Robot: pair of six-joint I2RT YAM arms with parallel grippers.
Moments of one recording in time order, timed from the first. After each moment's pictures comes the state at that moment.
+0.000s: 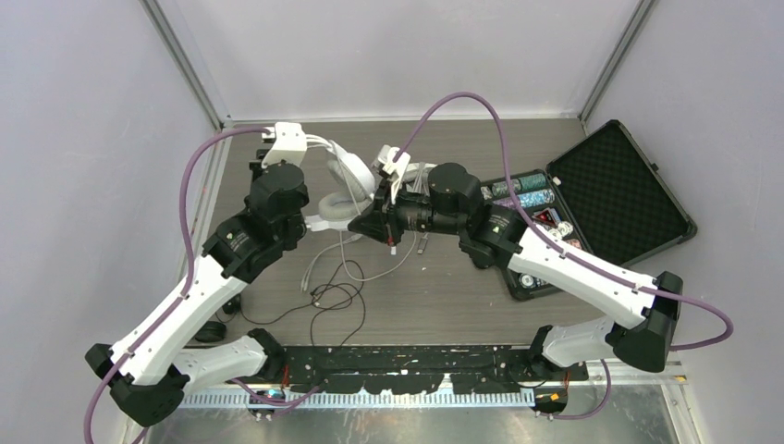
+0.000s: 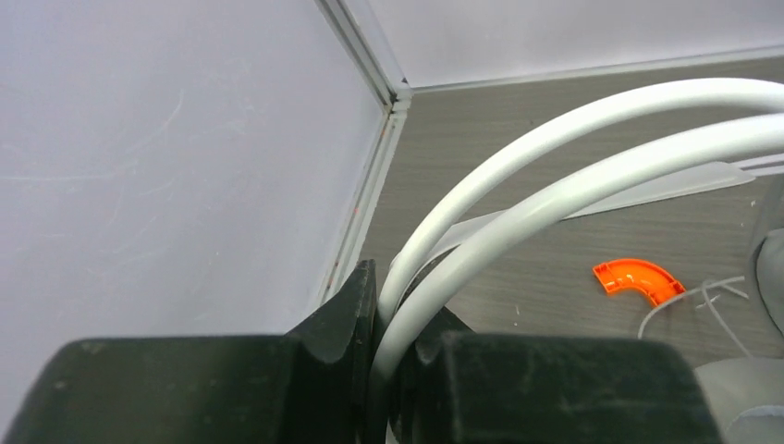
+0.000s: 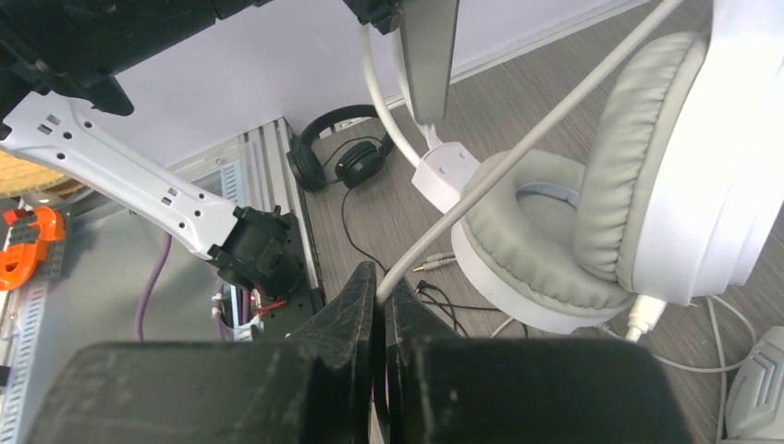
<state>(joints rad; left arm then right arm) -0.71 1.02 1.24 -0.50 -1.08 0.14 0.99 1.32 1.29 -0.13 -0.34 0.20</state>
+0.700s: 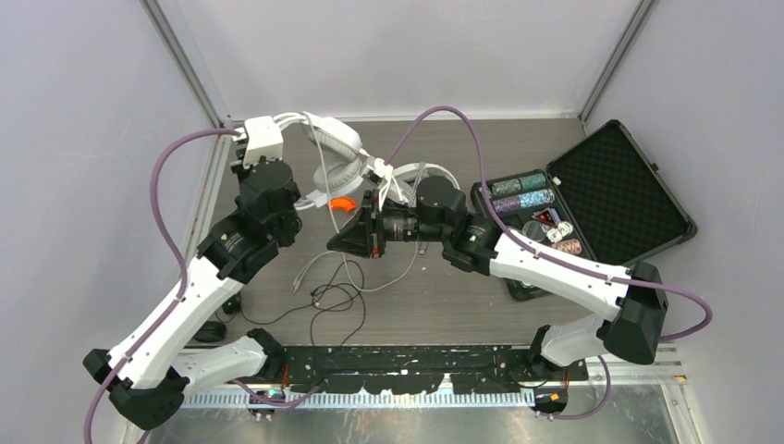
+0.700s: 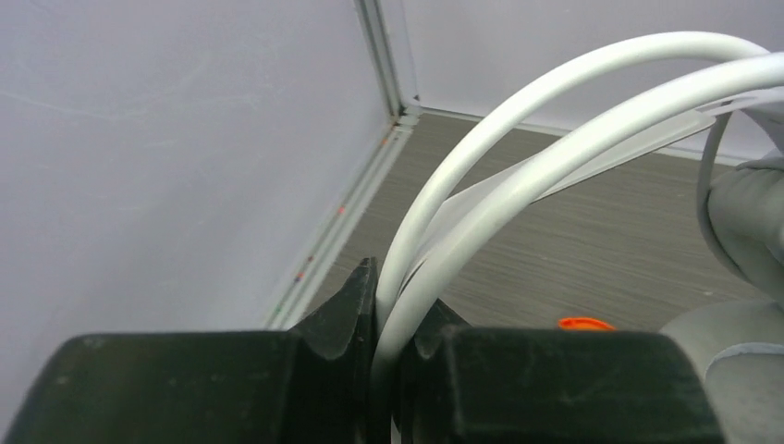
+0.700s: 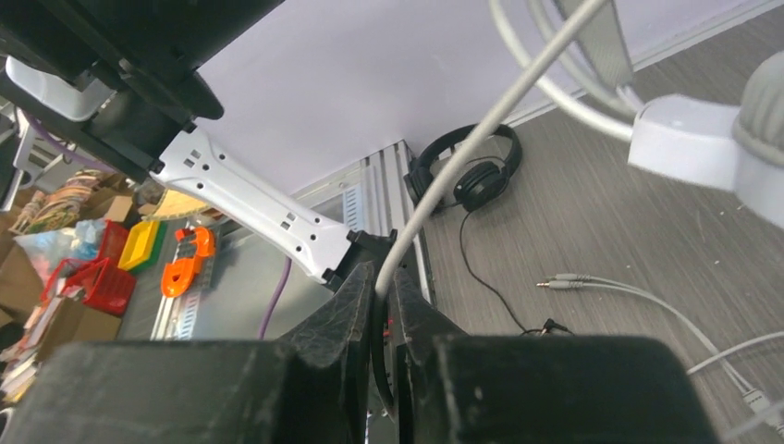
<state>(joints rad) -0.69 1.01 1.24 -0.35 -1.19 0.09 1.02 1.38 1.20 0.15 -0.50 0.47</state>
